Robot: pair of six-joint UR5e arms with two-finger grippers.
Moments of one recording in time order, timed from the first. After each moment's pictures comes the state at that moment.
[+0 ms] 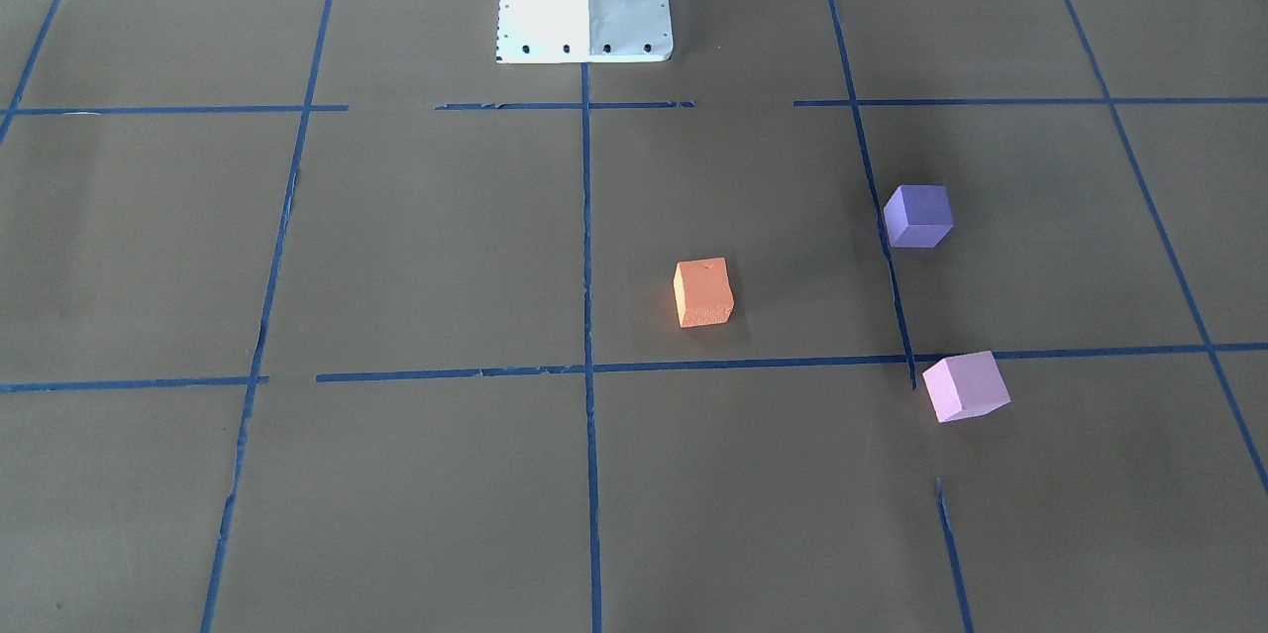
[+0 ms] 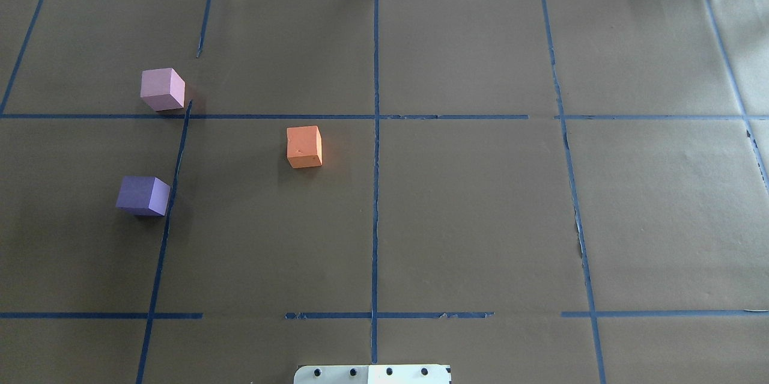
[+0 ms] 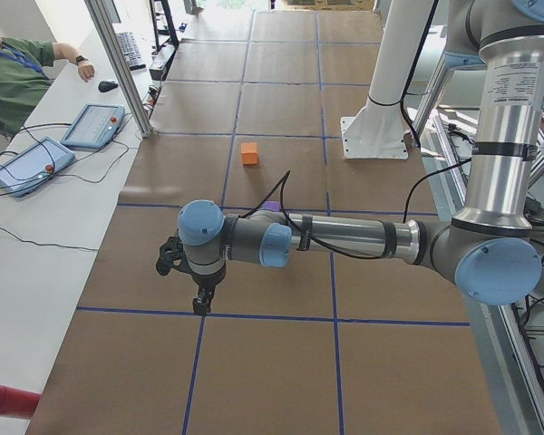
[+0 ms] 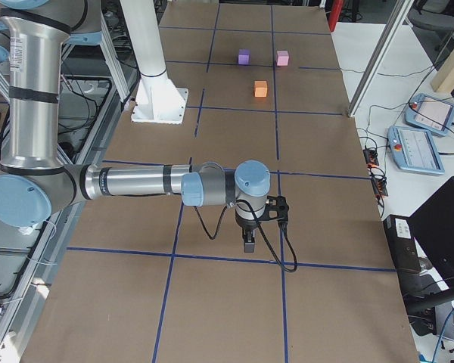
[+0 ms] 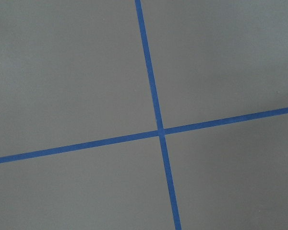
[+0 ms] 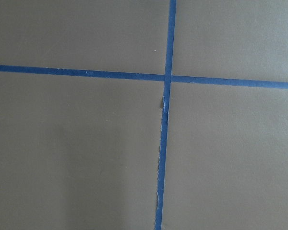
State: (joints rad) left arm -1.58 -1.63 -1.58 -1.64 -2.35 0.09; right arm 1.53 -1.68 1.76 -1.56 2.34 0.04
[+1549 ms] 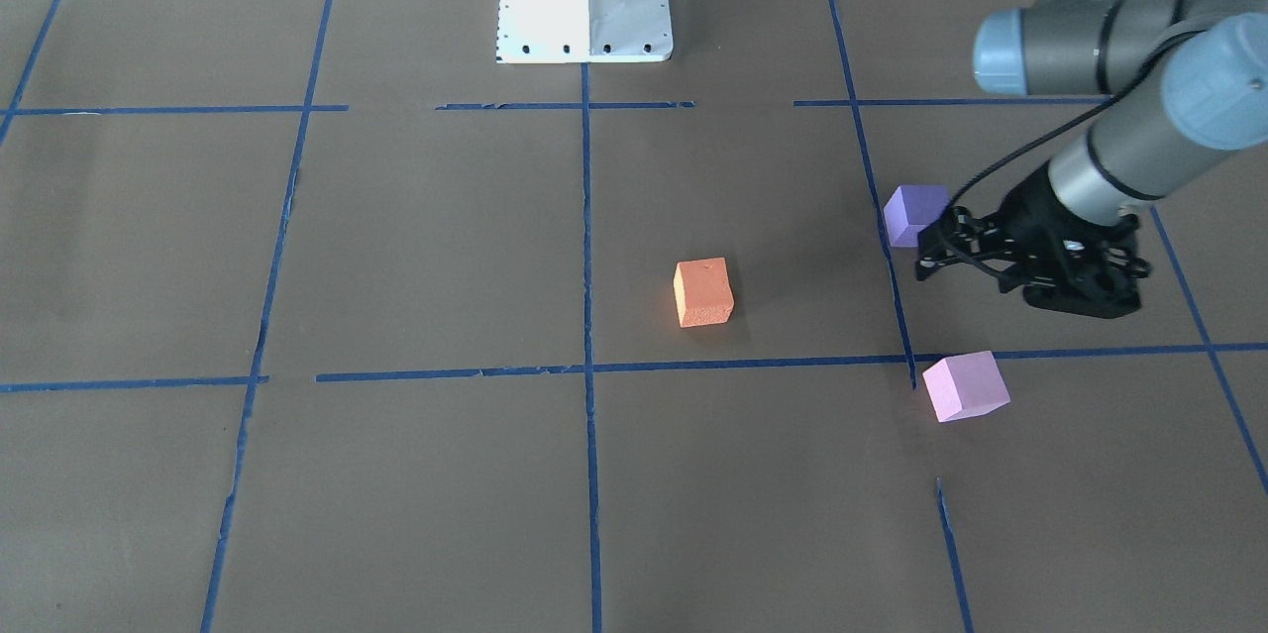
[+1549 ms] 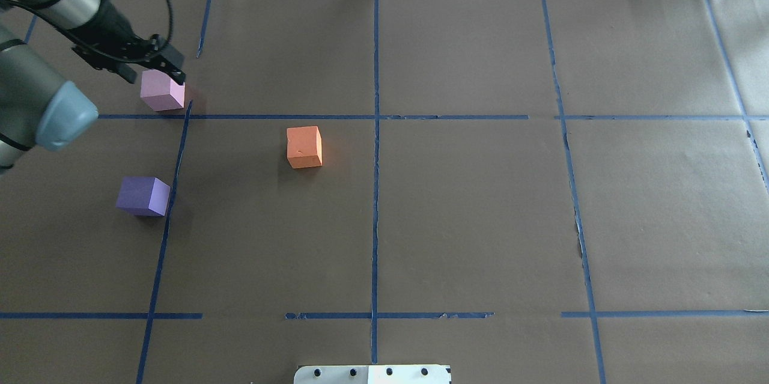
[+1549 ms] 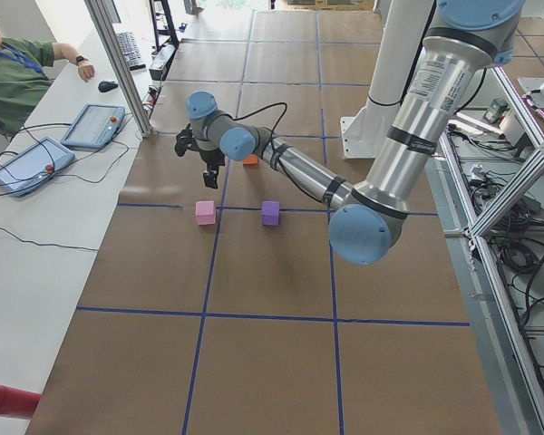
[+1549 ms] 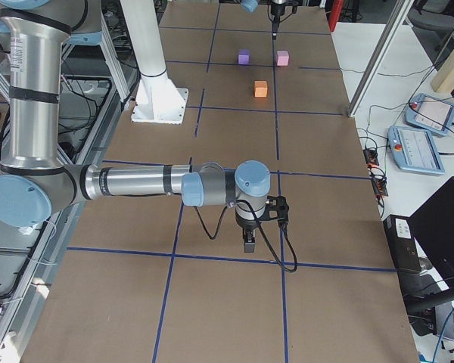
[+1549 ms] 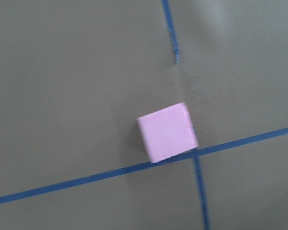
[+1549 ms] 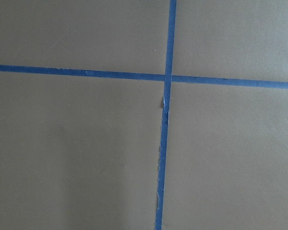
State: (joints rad) left arm -0.99 -2.05 -1.67 -1.64 -2.29 -0.75; right arm 1.53 -1.68 1.76 -1.56 2.34 0.04
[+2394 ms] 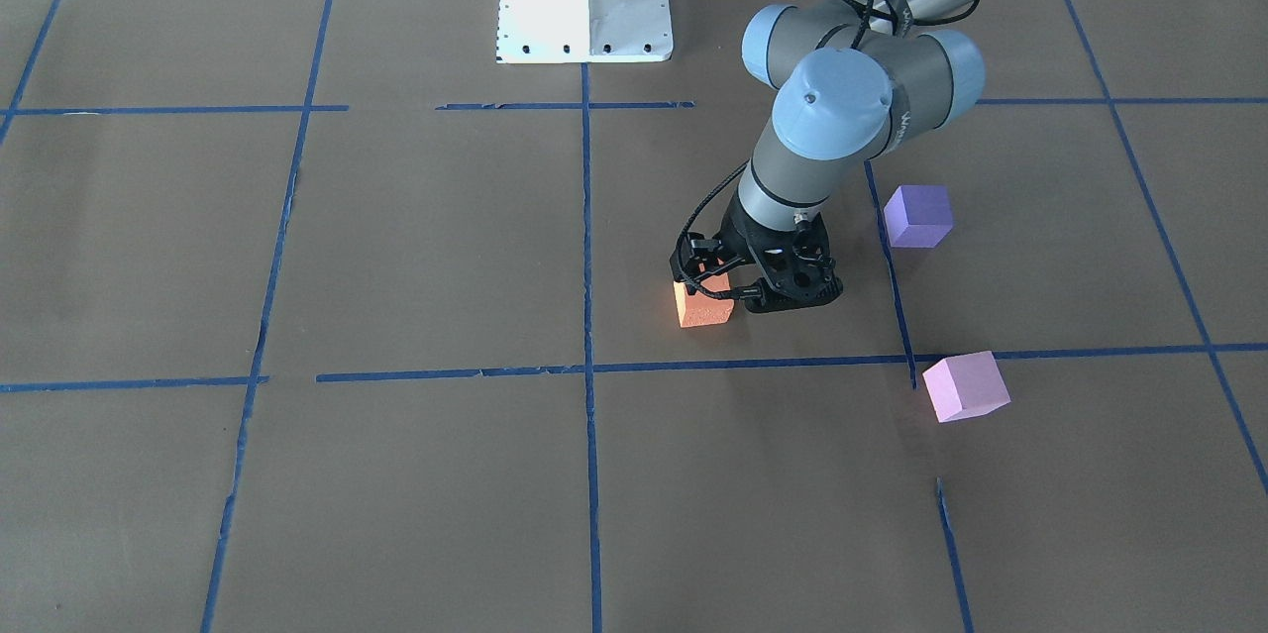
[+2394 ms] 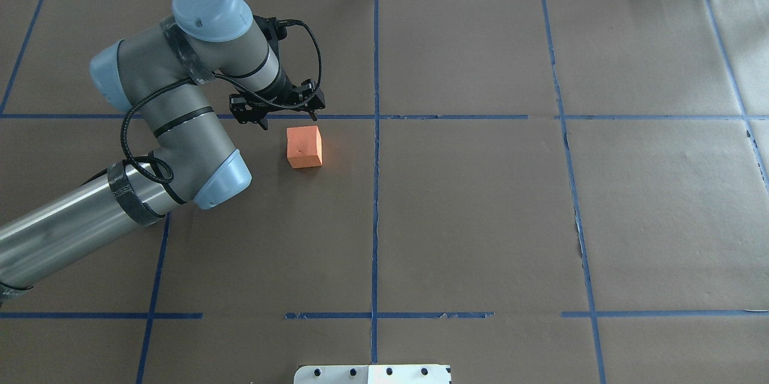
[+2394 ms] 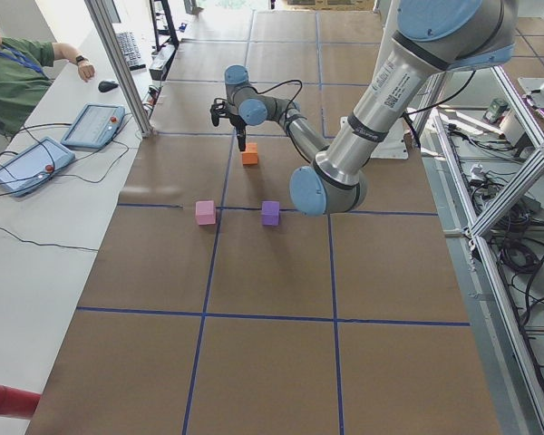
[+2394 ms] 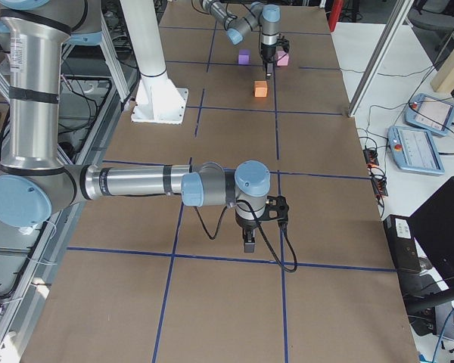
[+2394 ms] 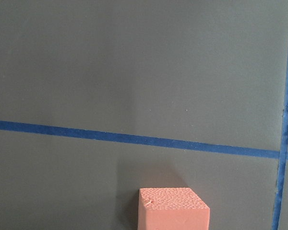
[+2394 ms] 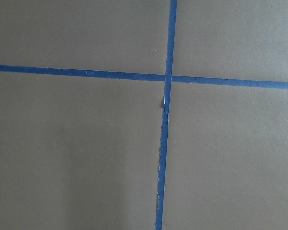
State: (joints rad) left arm -0.72 -2.28 -1.51 -1.71 -2.07 -1.23; right arm 1.53 -1.68 1.76 -1.56 2.34 0.04
